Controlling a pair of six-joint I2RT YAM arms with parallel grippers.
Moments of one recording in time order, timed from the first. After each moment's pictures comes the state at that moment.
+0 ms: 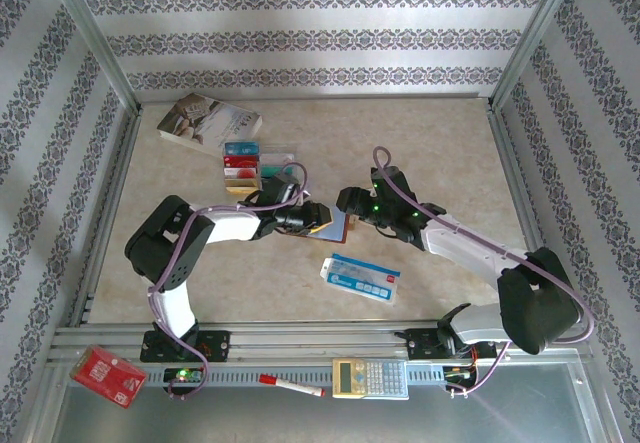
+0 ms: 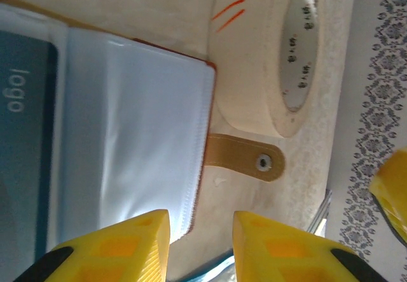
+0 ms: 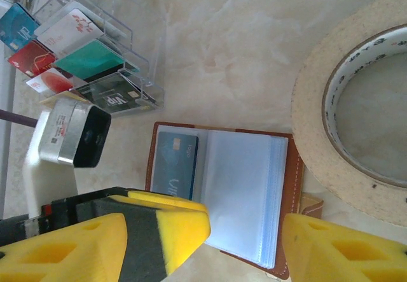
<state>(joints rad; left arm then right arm) -0.58 1.83 0.88 0.20 0.53 -0.97 0.54 1.34 0.76 -0.14 -0.14 0.84</state>
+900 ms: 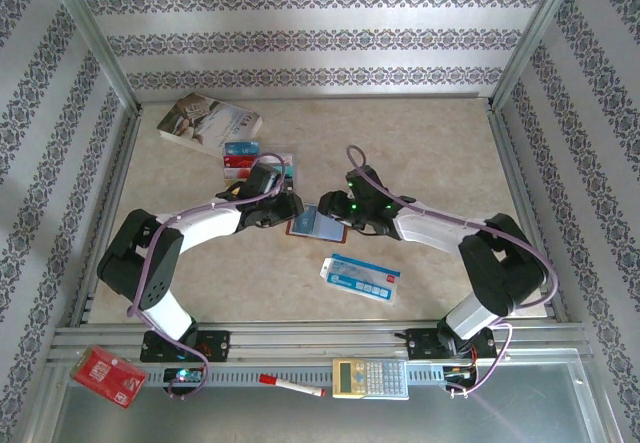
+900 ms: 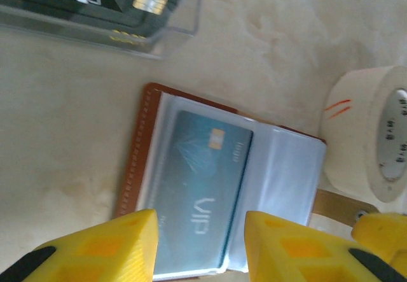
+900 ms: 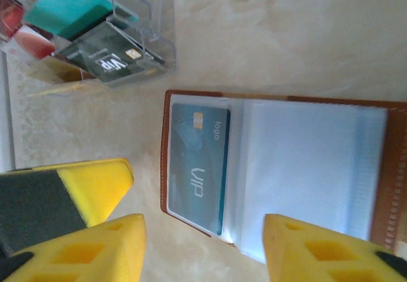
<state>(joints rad) -0.48 1.66 0.91 -0.16 0.22 -0.79 0.63 1.61 0.87 -0.06 -0.23 0.97</state>
